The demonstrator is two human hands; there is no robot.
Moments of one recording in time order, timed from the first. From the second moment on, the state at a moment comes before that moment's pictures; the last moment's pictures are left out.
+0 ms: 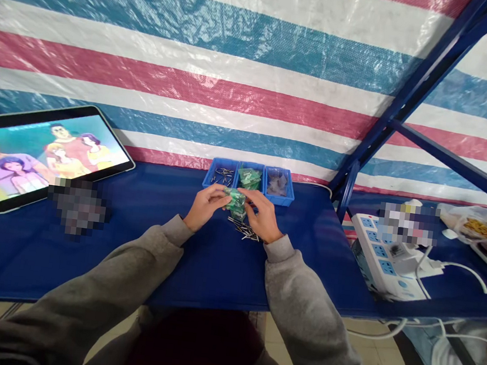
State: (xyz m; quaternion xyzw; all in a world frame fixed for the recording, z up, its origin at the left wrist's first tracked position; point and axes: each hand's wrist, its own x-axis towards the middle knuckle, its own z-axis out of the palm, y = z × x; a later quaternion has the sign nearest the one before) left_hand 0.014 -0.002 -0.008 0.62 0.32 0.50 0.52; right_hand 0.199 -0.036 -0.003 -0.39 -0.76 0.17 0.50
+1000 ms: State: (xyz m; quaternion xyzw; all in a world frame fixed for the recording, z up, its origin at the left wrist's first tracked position) left_hand 0.013 -0.004 -0.003 0.64 0.30 0.47 0.53; right_hand 0.197 -0.033 -0.001 -0.46 -0.72 0.16 0.50
